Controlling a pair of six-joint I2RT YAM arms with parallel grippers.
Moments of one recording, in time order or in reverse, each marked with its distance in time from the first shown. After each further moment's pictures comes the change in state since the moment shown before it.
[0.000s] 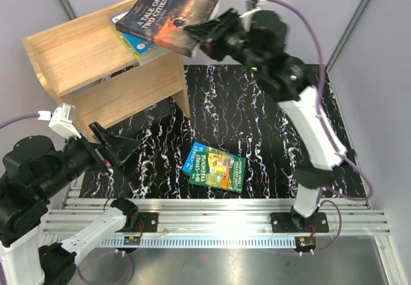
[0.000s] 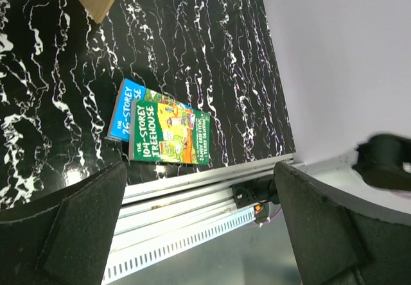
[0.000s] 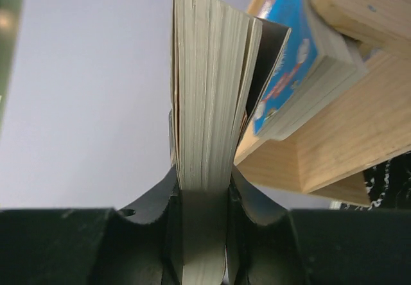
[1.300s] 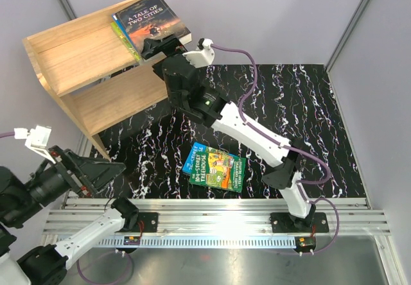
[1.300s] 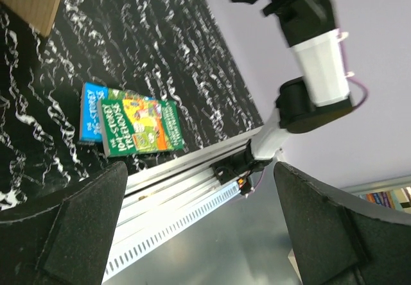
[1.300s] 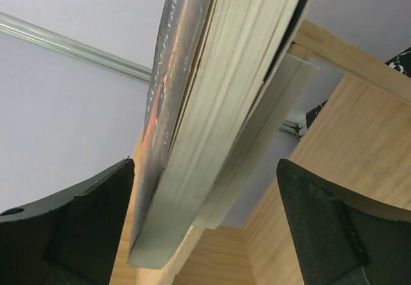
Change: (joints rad) left arm -0.139 -0.119 0.092 -0.041 0.035 0.031; right arm 0.350 0.381 0.026 0.356 0.926 -0.128
